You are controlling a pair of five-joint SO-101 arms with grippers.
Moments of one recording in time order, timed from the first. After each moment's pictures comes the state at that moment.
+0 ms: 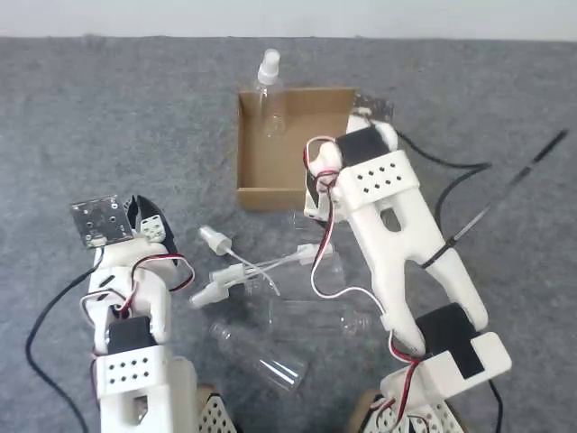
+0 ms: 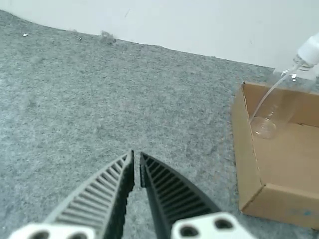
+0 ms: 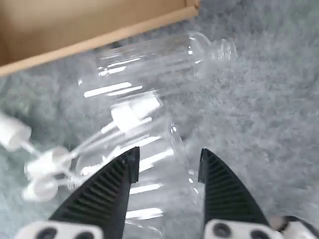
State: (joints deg) left arm -17.3 -74.5 88.3 24.0 9.3; right arm -26.8 2.5 -1.1 92.7 -39.7
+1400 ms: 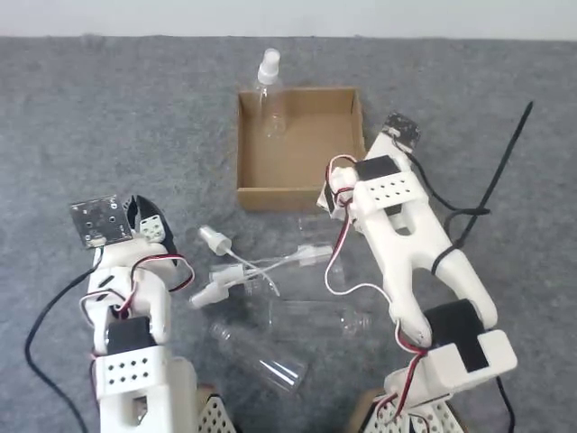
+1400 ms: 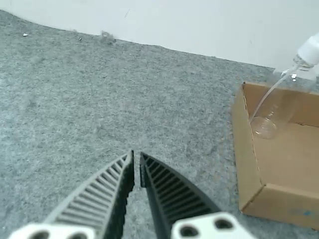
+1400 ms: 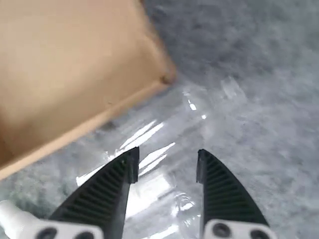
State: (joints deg) left arm -17.4 -74.5 88.3 24.0 9.3; right arm -20.1 4.6 17.0 65.5 -47.3
